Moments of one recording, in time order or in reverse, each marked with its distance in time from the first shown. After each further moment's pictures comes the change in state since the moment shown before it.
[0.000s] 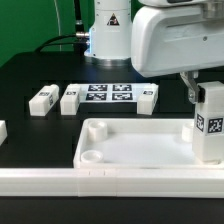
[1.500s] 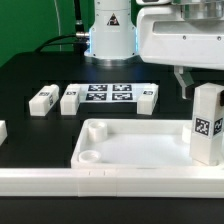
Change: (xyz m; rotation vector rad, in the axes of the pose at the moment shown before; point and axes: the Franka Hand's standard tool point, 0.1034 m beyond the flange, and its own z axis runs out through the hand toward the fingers) arm 0.003 0.007 0.002 0.029 0.035 0.902
